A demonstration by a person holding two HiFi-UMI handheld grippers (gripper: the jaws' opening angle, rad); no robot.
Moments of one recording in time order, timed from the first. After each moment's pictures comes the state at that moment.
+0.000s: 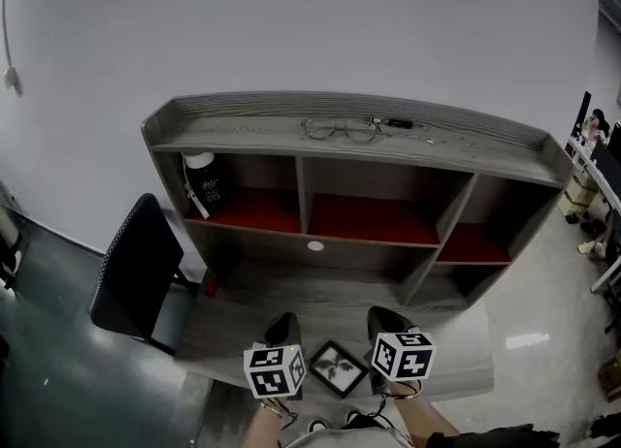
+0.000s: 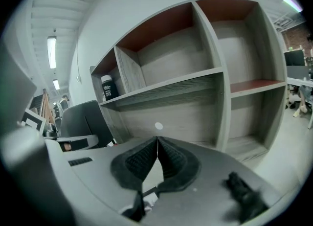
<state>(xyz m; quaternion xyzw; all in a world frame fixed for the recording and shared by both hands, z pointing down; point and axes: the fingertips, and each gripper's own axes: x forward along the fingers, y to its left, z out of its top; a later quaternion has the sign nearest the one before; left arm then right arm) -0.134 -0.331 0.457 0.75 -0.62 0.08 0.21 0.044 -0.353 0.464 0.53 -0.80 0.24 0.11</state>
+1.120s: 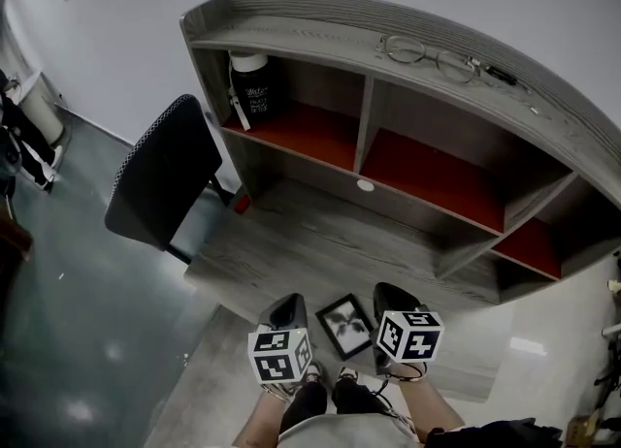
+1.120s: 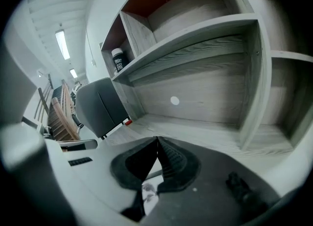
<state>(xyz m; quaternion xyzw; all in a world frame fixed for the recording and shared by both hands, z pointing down) -0.152 -0.266 0.527 0.64 -0.70 0.10 0.31 0.001 -0.346 0.533 0.40 -0.84 0.29 0.21</state>
